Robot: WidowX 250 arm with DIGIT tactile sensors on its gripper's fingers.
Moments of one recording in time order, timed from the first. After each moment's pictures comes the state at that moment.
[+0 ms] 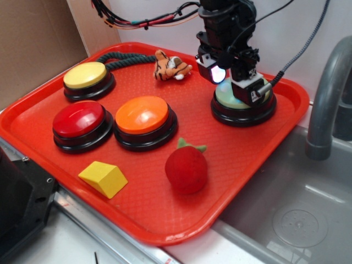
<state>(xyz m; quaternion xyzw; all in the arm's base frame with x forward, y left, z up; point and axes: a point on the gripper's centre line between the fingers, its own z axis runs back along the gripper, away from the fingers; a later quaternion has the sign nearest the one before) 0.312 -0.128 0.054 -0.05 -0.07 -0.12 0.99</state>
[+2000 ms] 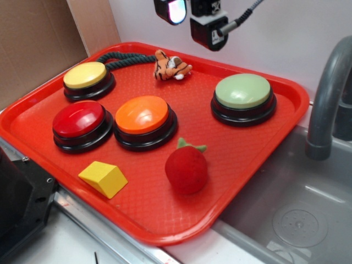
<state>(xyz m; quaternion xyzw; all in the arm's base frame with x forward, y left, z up) 0.270 -0.105 0.152 0.04 -0.02 -0.10 0.99</state>
